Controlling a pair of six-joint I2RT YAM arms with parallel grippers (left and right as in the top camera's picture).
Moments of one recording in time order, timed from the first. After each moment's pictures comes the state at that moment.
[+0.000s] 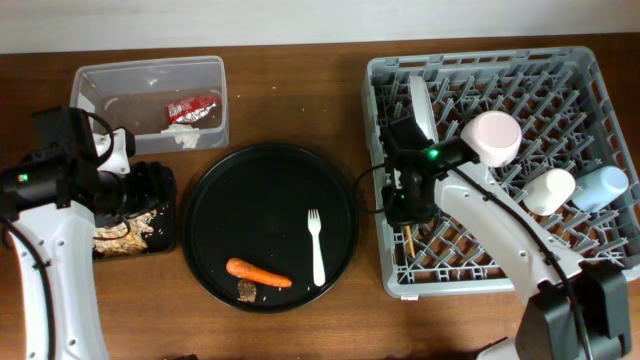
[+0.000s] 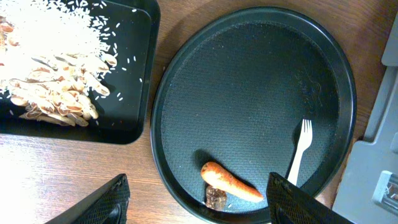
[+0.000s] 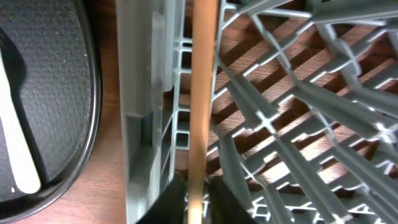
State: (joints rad) left arm 0.26 1.42 1.45 -1.30 0.22 -0.08; right arm 0.39 1.65 1.26 -1.10 0.02 0.27
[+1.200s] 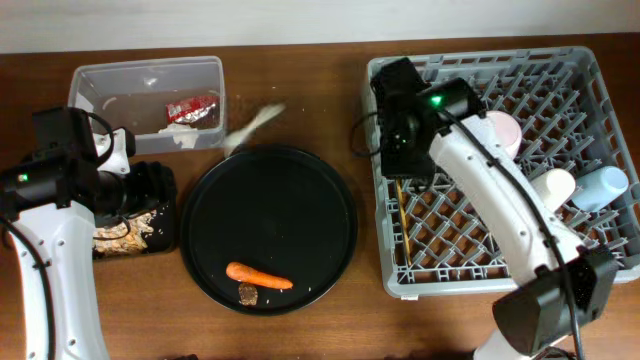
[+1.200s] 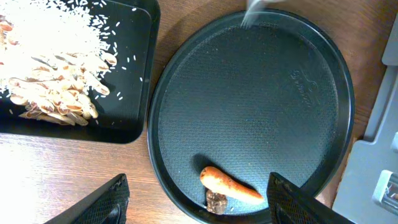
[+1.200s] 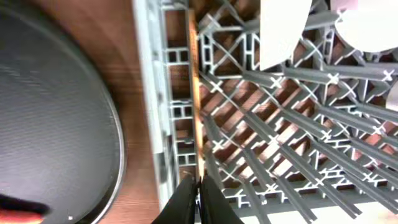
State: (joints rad) left arm 0.26 1.42 1.45 -1.30 0.22 -0.08; right arm 0.40 1.80 1.77 -1.40 0.14 0.42
